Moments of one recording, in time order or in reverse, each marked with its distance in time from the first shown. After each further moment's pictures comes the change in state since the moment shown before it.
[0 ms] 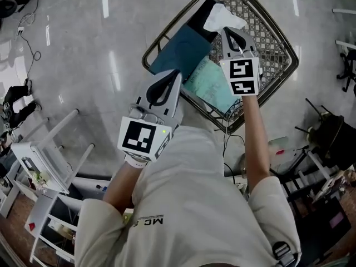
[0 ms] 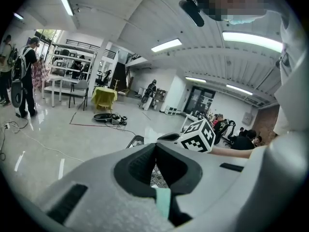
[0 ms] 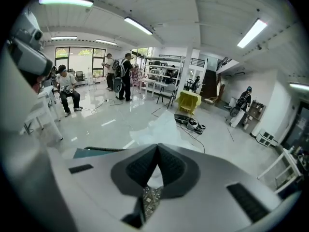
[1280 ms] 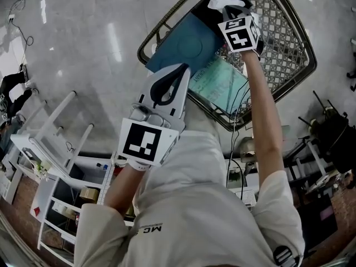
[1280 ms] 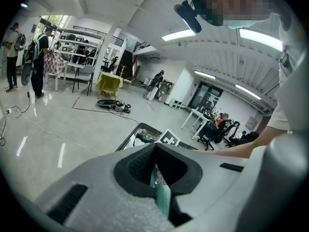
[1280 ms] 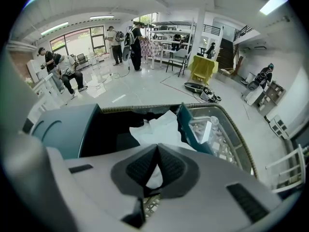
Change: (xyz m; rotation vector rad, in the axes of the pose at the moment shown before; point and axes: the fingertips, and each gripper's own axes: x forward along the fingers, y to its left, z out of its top) left arm 0.068 0.035 -0.042 -0.102 0.112 0.025; right arm 0.177 0.000 -0.136 -0.039 0.352 0.165
